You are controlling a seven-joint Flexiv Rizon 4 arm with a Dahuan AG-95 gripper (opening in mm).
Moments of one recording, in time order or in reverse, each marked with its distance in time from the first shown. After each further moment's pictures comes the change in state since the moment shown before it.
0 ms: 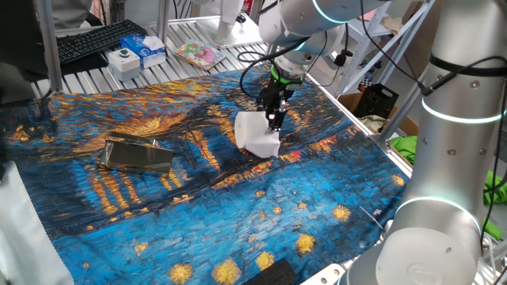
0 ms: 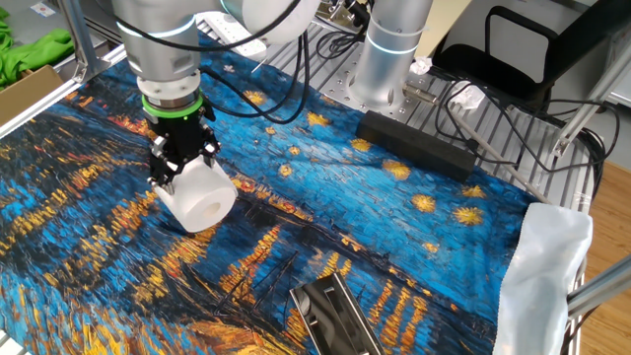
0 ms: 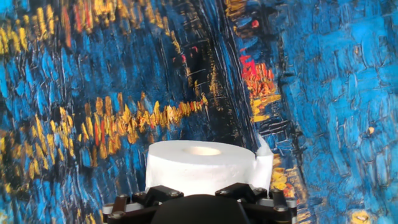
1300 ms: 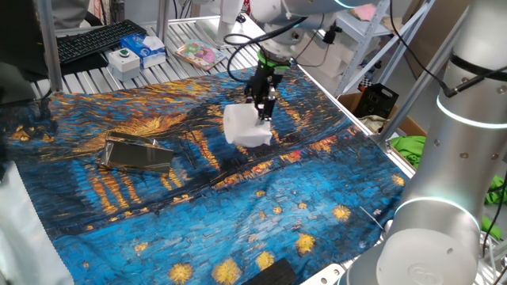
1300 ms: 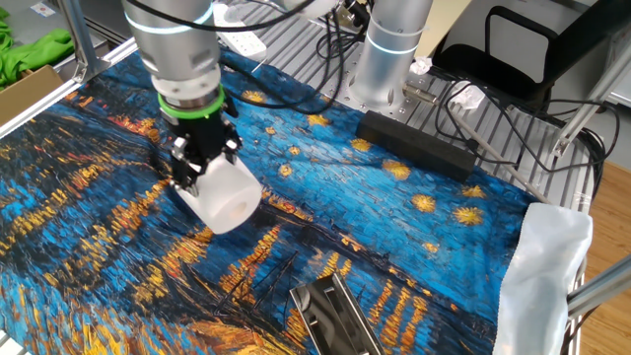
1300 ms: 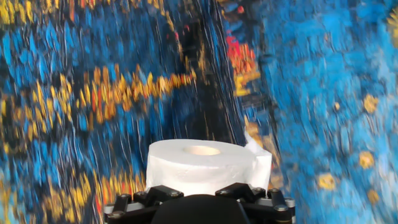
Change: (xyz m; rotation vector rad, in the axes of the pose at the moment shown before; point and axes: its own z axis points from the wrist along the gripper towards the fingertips) arm 0.067 -0.010 -0.047 0.084 -0.006 -0.026
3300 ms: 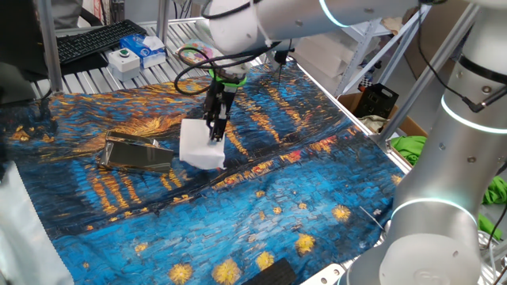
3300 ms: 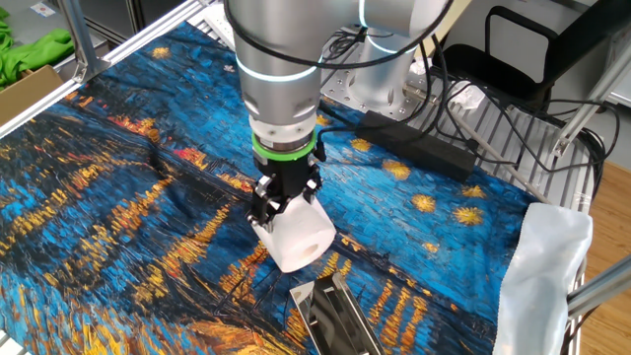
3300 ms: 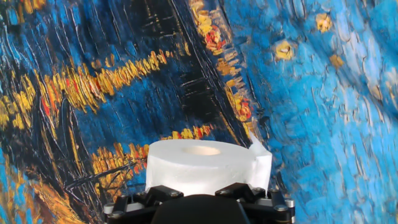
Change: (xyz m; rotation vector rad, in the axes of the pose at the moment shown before) arm 0.140 -0.044 0.019 -0.024 0.063 0.186
